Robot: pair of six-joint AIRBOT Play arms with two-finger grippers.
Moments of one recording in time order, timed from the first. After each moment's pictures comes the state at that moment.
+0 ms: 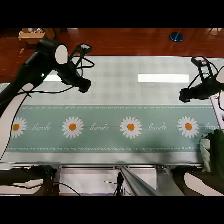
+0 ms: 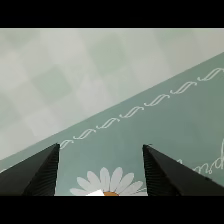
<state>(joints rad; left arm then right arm) -0.43 -1.50 1.54 1.59 -1.36 -1.51 -0.06 -1.19 1.11 -1.59 1.18 1.40</state>
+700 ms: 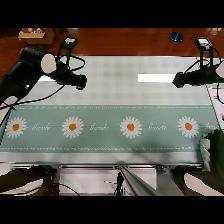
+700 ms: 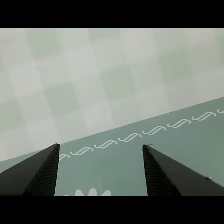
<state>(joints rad) -0.40 -1.35 1.36 1.61 -1.15 -1.69 -0.03 -1.20 1.16 -1.45 0.99 1.43</state>
